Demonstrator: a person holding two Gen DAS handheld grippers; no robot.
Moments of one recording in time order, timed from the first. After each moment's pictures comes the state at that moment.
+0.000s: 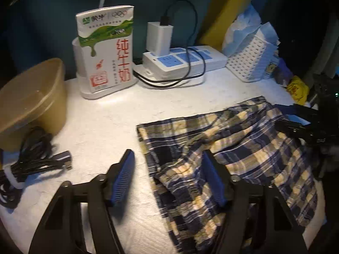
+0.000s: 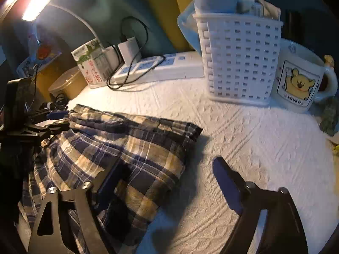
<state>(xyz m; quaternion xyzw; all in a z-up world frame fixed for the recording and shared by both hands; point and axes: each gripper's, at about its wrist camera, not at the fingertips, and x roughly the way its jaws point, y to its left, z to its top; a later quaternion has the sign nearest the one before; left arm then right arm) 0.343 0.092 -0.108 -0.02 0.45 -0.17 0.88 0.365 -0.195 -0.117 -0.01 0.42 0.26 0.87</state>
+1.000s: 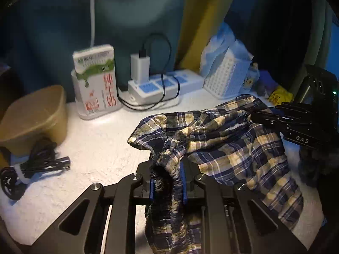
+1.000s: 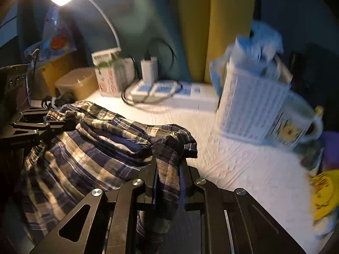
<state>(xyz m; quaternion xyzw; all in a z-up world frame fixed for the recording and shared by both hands) 0.300 0.071 -0.075 -0.01 0.36 -0.17 0.92 0.329 -0.159 -0.073 -0.10 0.34 0.25 0.90</state>
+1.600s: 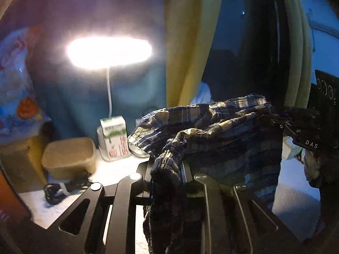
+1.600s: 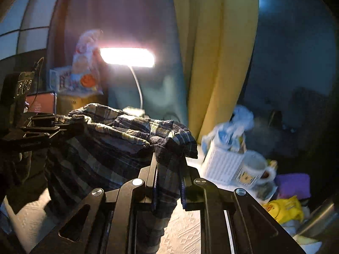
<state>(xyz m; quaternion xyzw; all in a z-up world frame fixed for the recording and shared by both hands) 0.187 0.078 0.026 -0.01 0.20 -0.16 0.97 0.206 -0.166 0.044 -0.13 0.18 0.24 0.94</state>
